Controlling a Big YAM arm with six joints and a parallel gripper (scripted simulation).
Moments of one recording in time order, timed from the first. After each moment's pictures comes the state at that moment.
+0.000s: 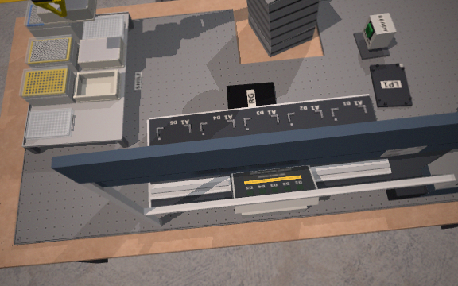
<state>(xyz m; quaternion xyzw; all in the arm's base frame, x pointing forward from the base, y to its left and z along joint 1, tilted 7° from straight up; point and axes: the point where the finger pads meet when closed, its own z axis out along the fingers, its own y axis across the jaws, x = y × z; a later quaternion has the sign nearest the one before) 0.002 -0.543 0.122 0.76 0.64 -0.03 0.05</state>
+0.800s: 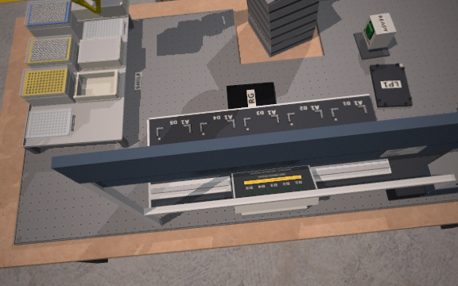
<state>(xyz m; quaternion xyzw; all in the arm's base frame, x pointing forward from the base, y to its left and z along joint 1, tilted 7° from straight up) 0.009 -0.464 0.106 0.77 0.64 -0.02 0.05</state>
